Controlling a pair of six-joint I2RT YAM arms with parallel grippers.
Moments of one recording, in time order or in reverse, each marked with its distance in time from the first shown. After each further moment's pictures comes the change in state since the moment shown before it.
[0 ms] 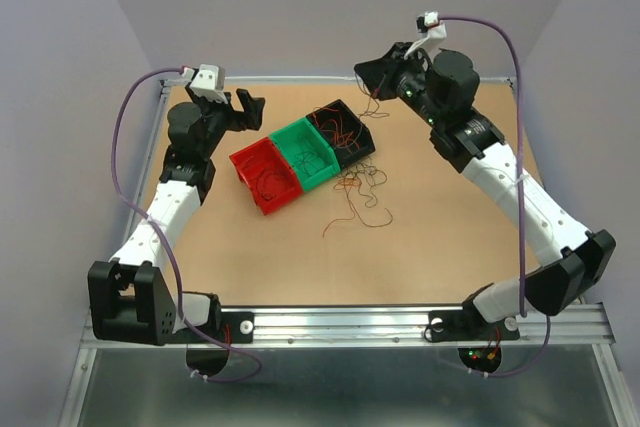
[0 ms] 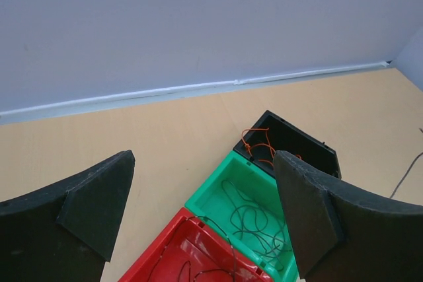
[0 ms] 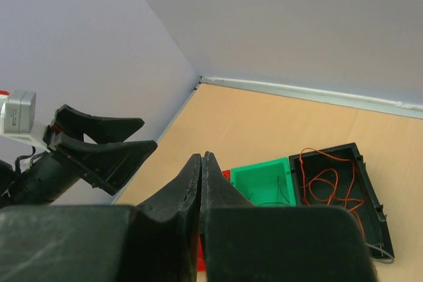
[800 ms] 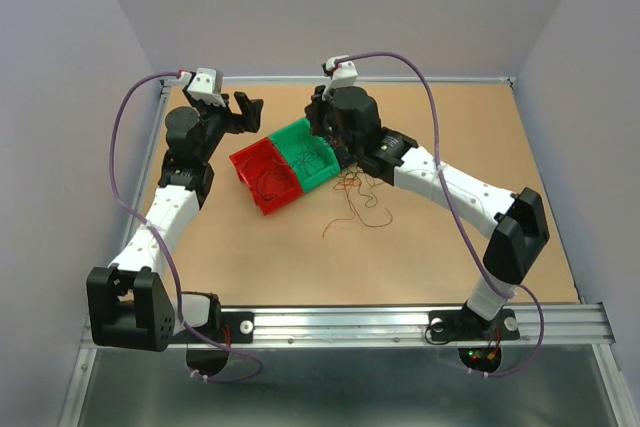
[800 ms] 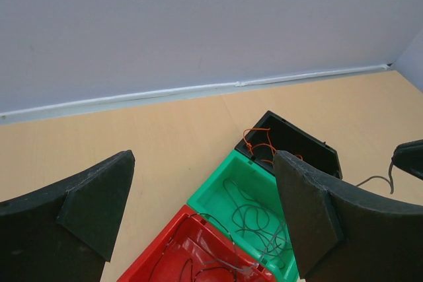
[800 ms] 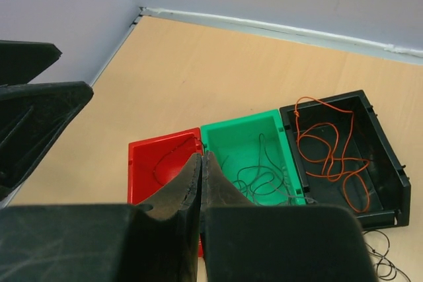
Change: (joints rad) left arm 0.006 -0.034 -0.040 0.024 0.000 0.000; right arm 0.289 0.289 0.017 0.034 0.415 -0.153
